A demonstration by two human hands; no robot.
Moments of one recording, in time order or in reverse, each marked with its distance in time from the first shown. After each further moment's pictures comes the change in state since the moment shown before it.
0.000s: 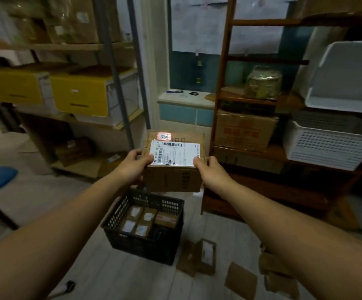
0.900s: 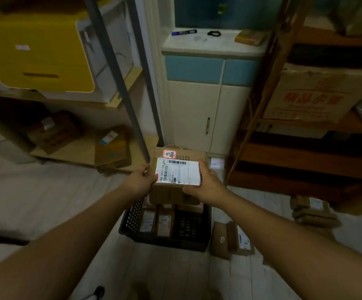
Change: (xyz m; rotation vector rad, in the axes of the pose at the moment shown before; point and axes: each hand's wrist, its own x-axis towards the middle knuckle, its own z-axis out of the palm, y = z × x) left_hand 0.313 -0.120 -0.105 0.273 -0.237 -0.275; right_hand 0.263 0.033 0.228 -0.213 -0.155 0.089
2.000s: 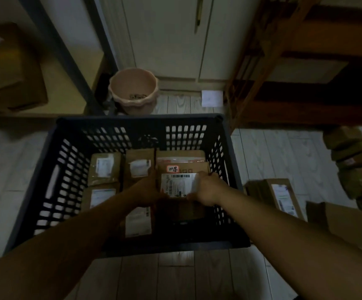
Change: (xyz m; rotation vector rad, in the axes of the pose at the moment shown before) left_hand 0.417 -0.389 0.220 0.469 -0.481 0.128; right_hand 0.282 0.410 0.279 -0.334 -0.231 0.440
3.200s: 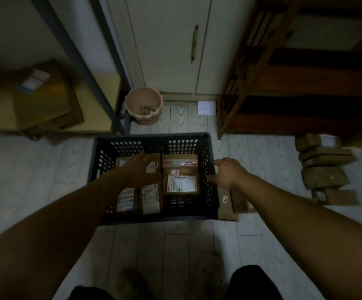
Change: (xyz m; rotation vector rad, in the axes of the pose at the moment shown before) left_hand -0.170 0.137 -0.115 0.528 0.027 -0.024; right_hand -0.209 -0.035 -0.149 -0.137 0.130 0.027
